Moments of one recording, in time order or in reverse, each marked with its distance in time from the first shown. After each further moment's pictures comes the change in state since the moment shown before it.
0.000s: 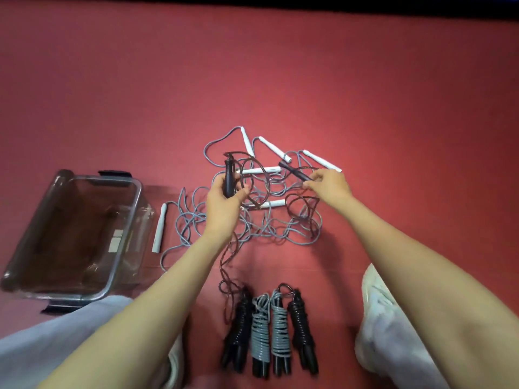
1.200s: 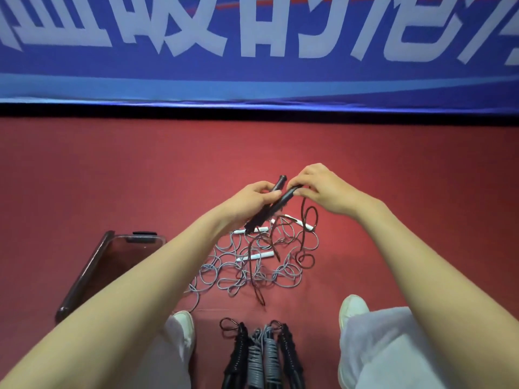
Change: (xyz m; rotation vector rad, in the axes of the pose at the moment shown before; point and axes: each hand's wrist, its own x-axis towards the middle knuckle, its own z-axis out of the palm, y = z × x) left_hand -0.084 0.224 0.011 0.182 -0.664 -0.075; right_hand -0.155 -0.105 -0.194 -0.332 0.065 -0.748
